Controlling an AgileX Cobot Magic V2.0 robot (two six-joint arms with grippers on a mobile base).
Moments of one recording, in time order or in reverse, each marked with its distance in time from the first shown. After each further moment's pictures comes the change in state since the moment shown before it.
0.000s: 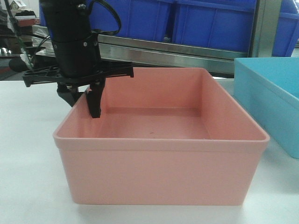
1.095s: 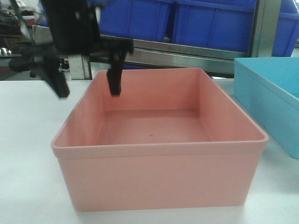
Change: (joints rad) left arm 0.000 -0.110 -0.070 -0.050 0.100 0.249; right arm 0.000 0.000 0.000 0.000 0.000 0.000
